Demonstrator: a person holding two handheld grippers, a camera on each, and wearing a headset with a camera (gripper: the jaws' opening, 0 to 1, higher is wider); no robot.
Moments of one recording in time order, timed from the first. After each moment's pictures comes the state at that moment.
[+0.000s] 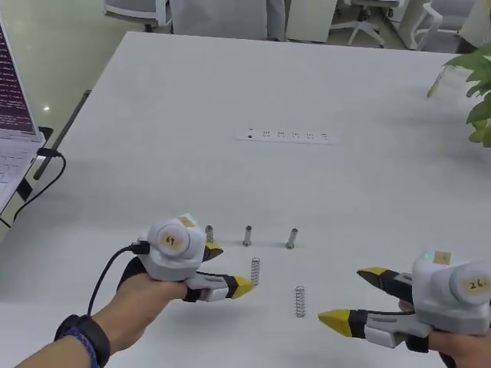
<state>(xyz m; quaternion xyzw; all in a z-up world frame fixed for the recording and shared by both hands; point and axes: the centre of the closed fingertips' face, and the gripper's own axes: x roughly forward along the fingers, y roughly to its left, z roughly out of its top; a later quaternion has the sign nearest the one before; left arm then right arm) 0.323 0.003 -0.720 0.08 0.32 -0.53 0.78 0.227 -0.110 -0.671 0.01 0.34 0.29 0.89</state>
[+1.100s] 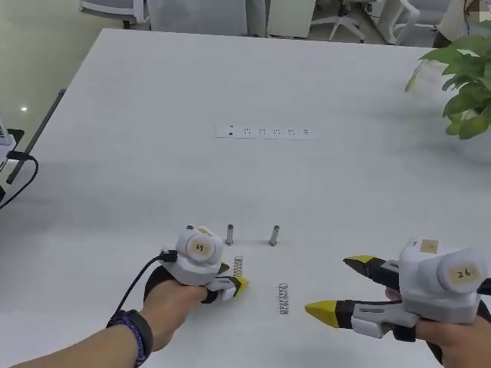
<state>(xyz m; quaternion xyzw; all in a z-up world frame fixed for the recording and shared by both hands) 0.331 -0.027 -0.782 0.09 0.37 -0.48 0.79 0.229 -0.117 -0.657 0.00 0.33 0.29 0.90</state>
